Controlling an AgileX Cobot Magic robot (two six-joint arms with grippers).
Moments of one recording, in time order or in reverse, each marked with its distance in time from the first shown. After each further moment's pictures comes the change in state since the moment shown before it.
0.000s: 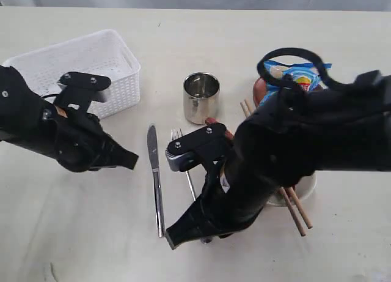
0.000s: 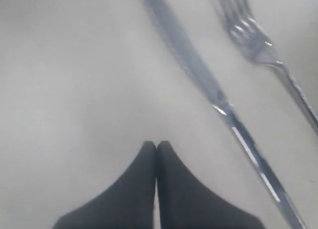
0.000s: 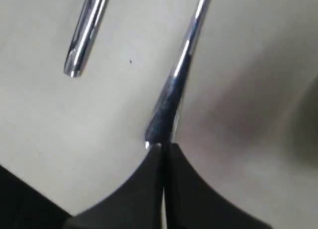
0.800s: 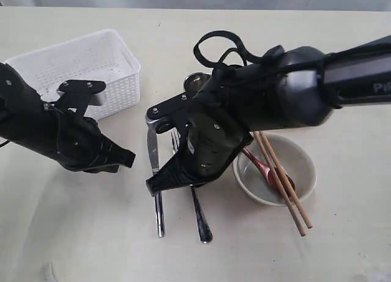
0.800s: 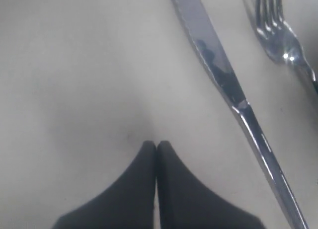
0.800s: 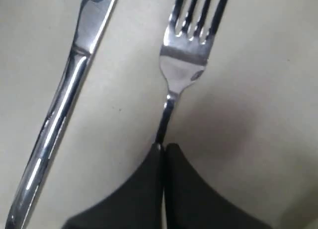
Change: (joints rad) left arm 0.080 0.098 -0.002 -0.314 0.036 0.331; right arm -0.063 0.228 -0.213 -0.241 -0.059 0.132
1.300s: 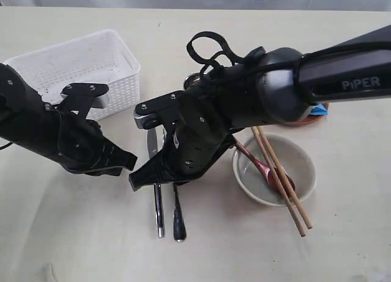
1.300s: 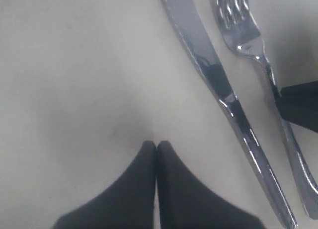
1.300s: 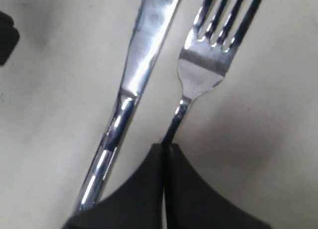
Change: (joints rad) left arm 0.000 0.002 0.000 -0.044 0.029 0.048; right arm -0.002 0.059 -0.057 0.152 -0.055 -0.097
